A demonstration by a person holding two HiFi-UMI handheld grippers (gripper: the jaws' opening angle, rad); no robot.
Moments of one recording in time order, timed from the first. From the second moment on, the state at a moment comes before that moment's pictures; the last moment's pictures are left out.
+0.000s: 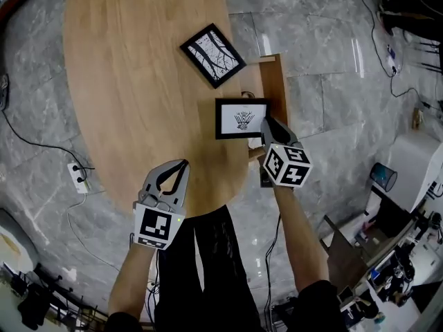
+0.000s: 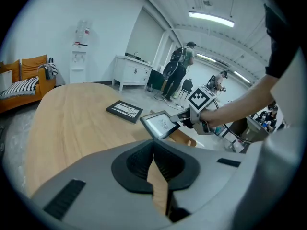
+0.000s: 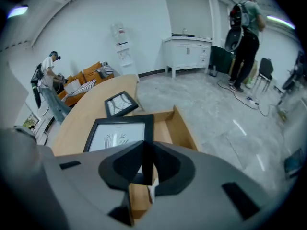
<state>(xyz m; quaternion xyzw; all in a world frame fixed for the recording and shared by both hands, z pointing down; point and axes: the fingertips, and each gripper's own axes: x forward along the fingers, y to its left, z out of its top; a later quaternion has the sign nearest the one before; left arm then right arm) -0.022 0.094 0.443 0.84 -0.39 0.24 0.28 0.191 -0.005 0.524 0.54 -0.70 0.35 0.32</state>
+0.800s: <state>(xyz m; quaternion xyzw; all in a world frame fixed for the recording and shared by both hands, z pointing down) -0.001 0.080 0.456 0.85 -0.36 0.26 0.28 0.305 0.045 0.592 0.70 -0.43 0.54 0.16</state>
